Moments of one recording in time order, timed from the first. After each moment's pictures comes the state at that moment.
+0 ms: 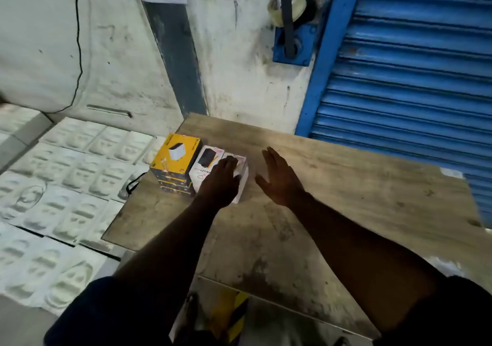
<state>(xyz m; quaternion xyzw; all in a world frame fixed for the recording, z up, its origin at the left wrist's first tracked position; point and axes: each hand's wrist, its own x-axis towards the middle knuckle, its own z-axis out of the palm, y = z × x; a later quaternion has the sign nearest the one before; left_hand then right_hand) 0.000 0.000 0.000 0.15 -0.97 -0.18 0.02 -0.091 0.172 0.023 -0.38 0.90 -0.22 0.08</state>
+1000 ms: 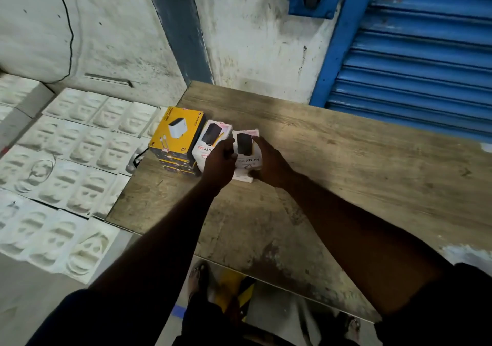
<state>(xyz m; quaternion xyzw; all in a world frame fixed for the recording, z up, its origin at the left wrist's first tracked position) -0.010 -0.015 -0.025 0.31 -0.83 -0.46 0.09 -0.108 0.120 -0.043 -0.34 0.85 -0.33 0.22</state>
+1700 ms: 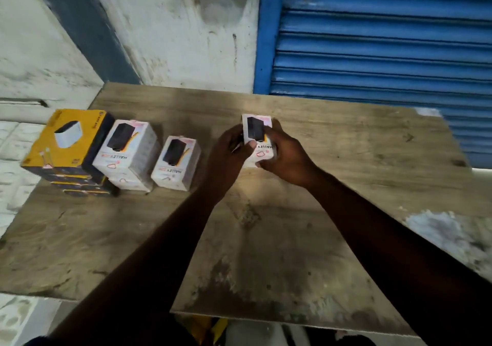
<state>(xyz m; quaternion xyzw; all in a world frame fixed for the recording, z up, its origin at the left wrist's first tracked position) -0.090 0.117 -0.058 0.10 -0.73 -0.67 0.11 -0.173 0.271 -0.076 -0.29 0.87 -0.39 0.09</state>
